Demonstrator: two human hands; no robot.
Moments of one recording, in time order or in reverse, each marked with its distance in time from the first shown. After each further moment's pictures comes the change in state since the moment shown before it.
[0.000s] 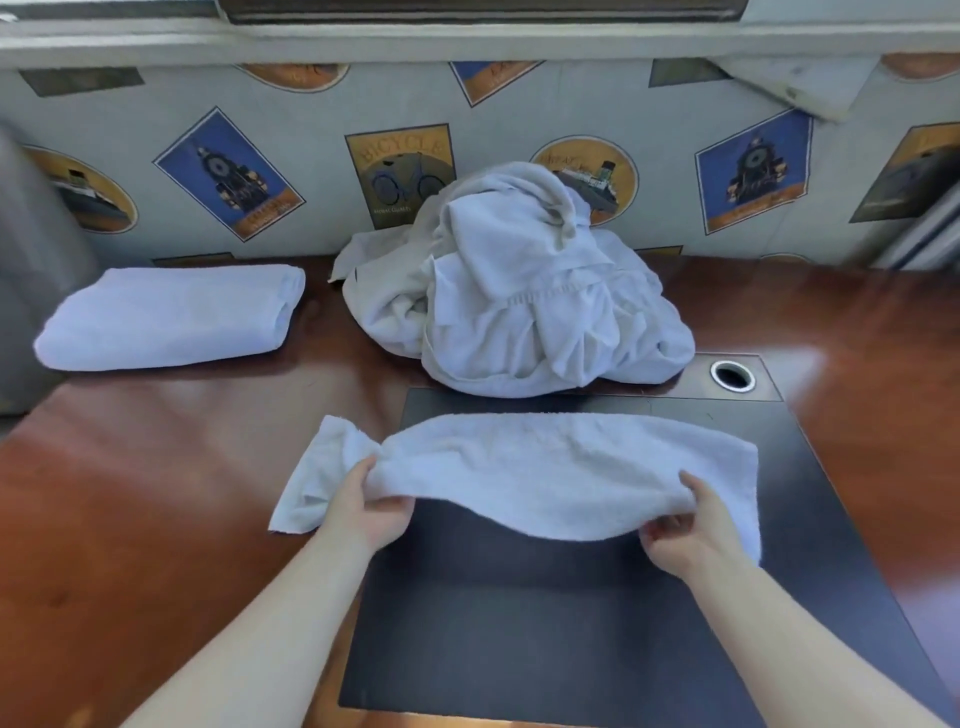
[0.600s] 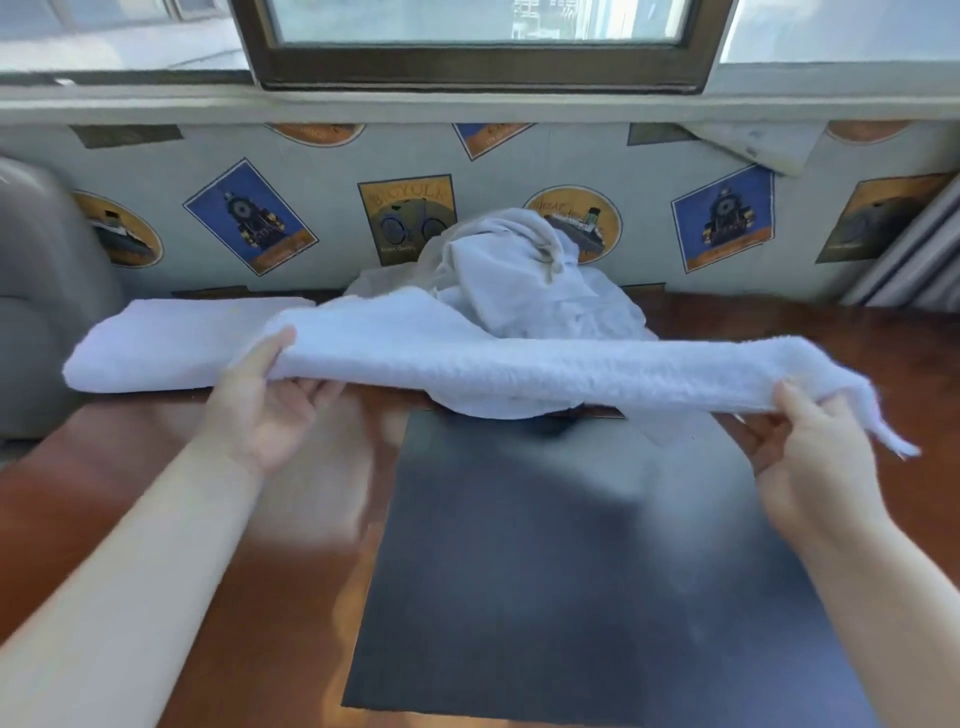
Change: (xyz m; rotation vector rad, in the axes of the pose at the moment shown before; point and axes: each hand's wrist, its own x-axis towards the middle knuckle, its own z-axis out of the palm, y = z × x) left_hand -0.140 0.076 0.059 0.403 -0.572 0.580; right_hand -0.136 -0.068 0.017 -0.239 -0.544 -0.883
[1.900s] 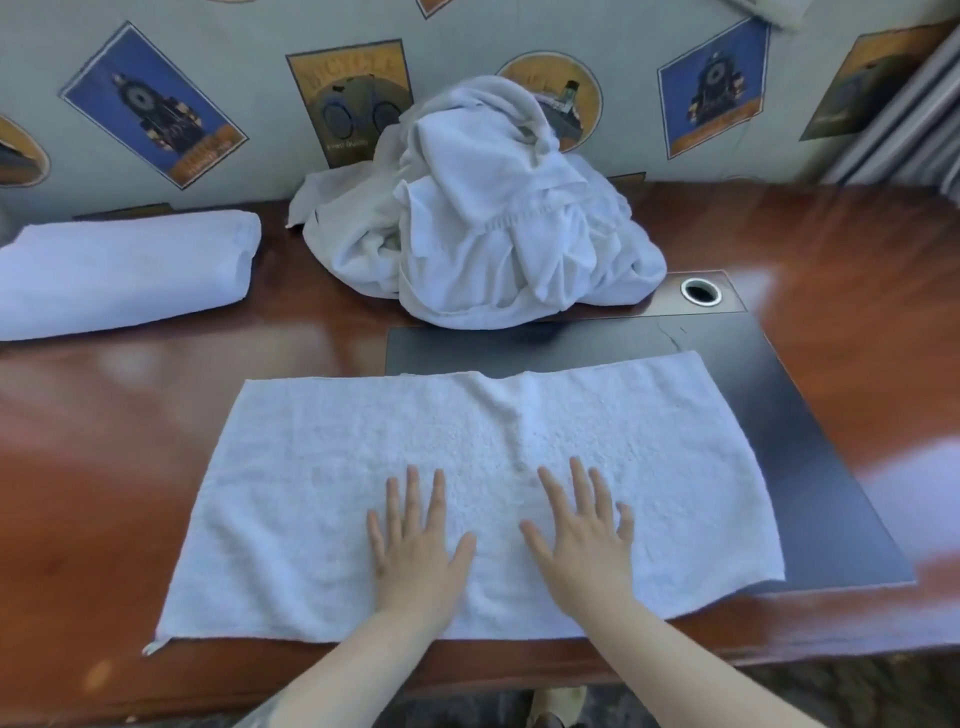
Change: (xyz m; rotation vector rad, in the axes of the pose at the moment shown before) left_hand -0.089 -0.241 -0.121 2.083 -0.257 -0.048; right_hand -0.148 0.236 -0.034 -1.846 -0.466 0.047
